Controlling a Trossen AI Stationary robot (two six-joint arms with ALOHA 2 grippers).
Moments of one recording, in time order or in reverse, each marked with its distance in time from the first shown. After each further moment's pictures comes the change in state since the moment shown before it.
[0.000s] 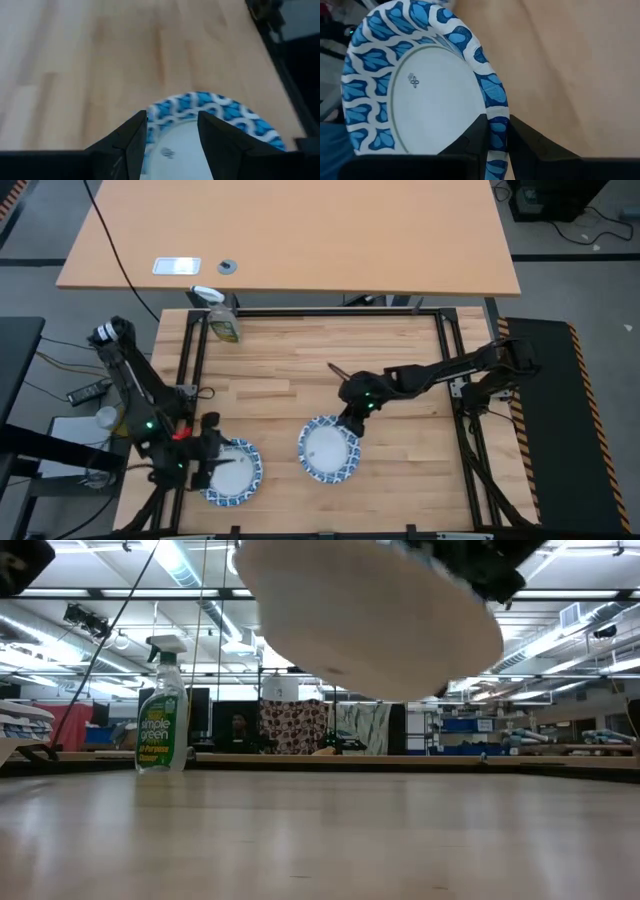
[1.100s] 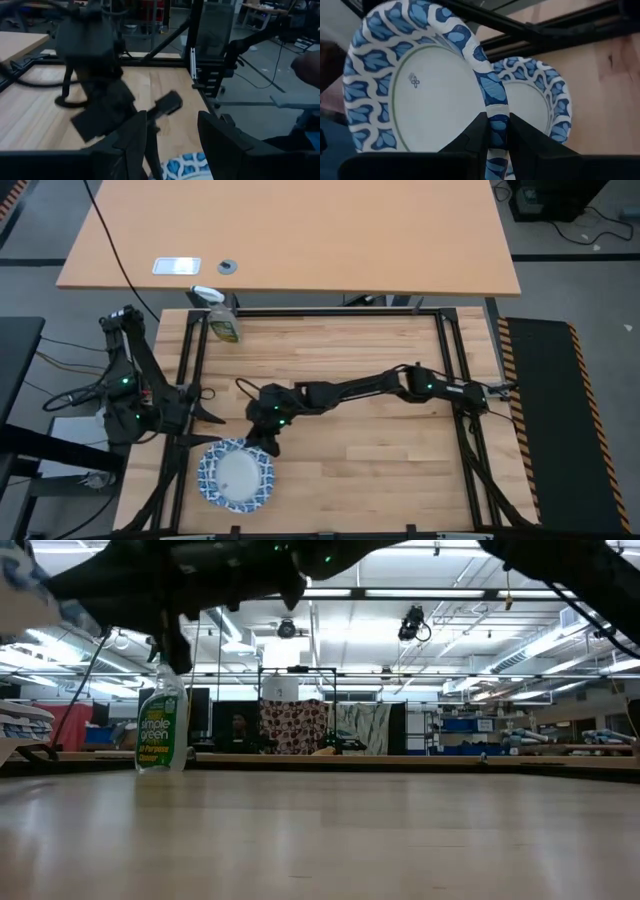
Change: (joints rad) left arm -0.088 -0.416 -0.001 0.231 -0.301 0.341; right arm 0.036 0.890 1.207 -0.001 -0.181 -0.205
